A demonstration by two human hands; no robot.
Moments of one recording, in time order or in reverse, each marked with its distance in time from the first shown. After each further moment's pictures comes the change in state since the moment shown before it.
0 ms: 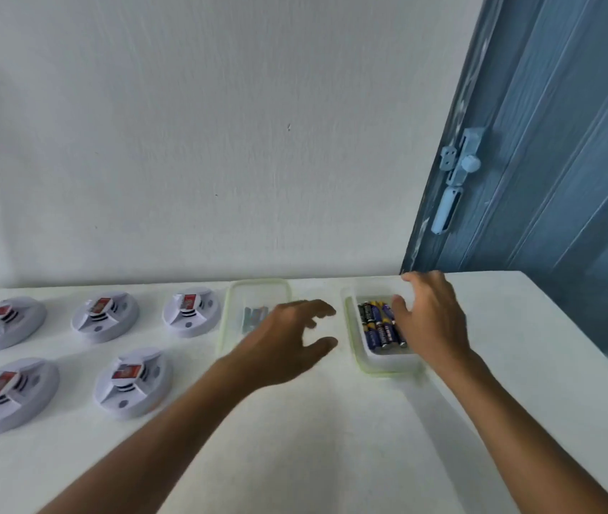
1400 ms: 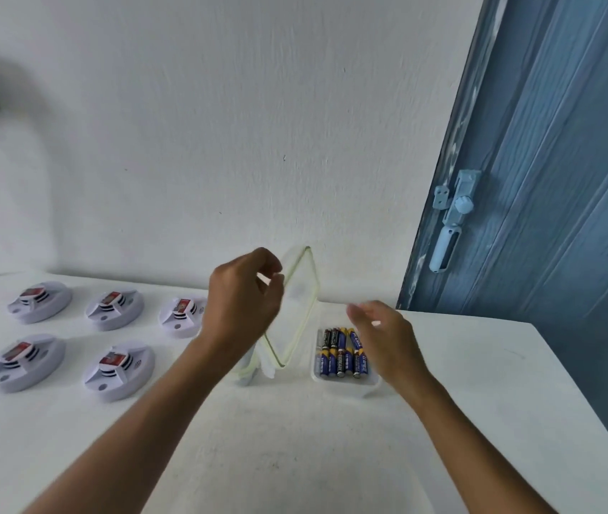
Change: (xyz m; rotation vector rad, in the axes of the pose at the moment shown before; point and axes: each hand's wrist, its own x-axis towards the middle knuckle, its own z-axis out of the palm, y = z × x) left_hand 0.033 0.068 -0.023 0.121 0.812 -0.194; right_hand 0.018 0.003 -0.030 0.559 -0.409 0.033
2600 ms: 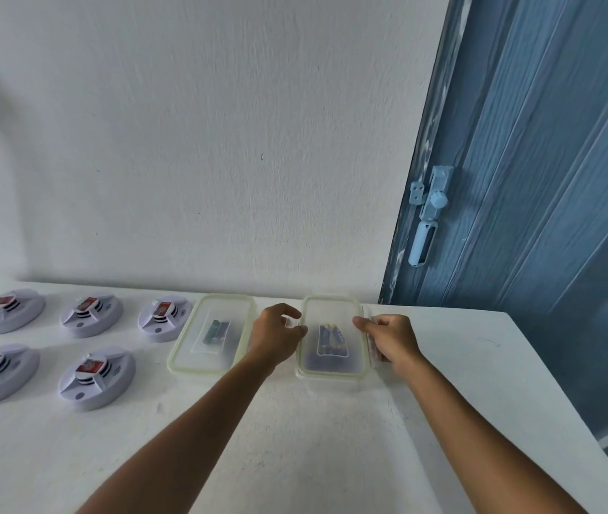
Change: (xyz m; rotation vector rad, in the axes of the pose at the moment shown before) left_hand -0.031 -0.040 0.110 -0.249 -0.447 -0.639; right_hand 0.050 0.074 -0.003 0.270 0.093 0.324
